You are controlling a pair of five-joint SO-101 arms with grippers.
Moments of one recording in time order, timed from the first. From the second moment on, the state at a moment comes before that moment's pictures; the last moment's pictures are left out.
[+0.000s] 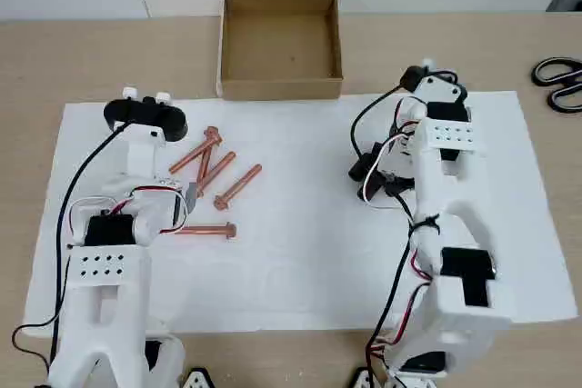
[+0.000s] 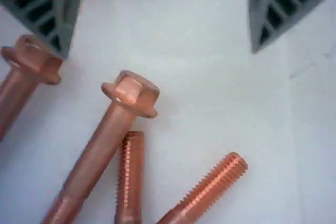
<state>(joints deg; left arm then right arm) -6.9 -40.3 55.1 52.5 -5.8 1.3 12.7 6.3 71.7 -13.2</state>
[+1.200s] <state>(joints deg) -6.9 -40.3 56.7 52.5 -5.8 3.3 19.5 0.4 81.6 -8.7</state>
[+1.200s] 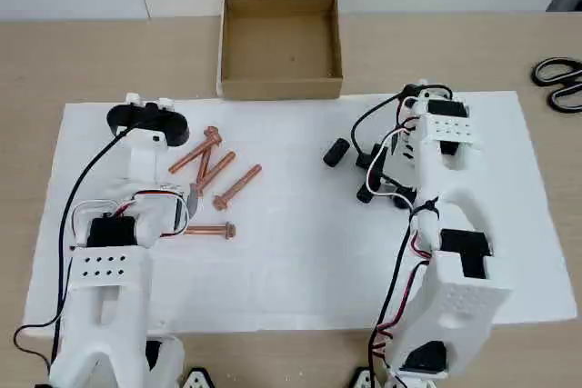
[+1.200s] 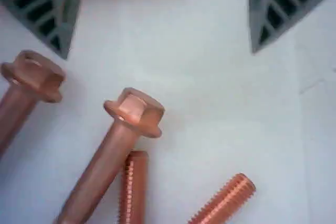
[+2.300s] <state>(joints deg) -6.9 -40.3 54.5 56.2 -5.8 -4.8 23.1 -2.0 89.5 10.1</state>
